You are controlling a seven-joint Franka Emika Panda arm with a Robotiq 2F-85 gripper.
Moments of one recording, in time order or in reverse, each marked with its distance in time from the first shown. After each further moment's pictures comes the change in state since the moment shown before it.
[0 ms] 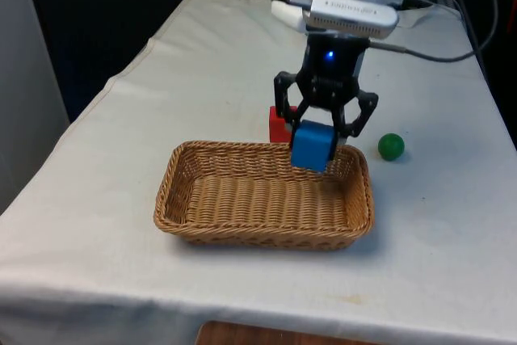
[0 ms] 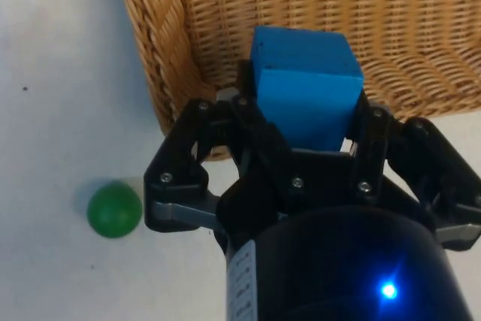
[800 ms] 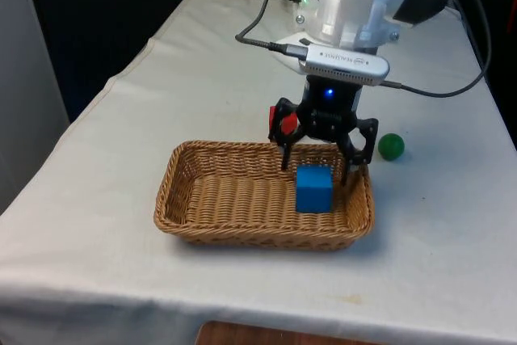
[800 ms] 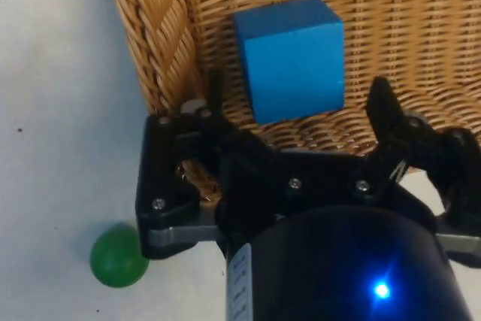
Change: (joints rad) arm -0.002 0.105 0.001 0.037 0.050 0.065 -0.052
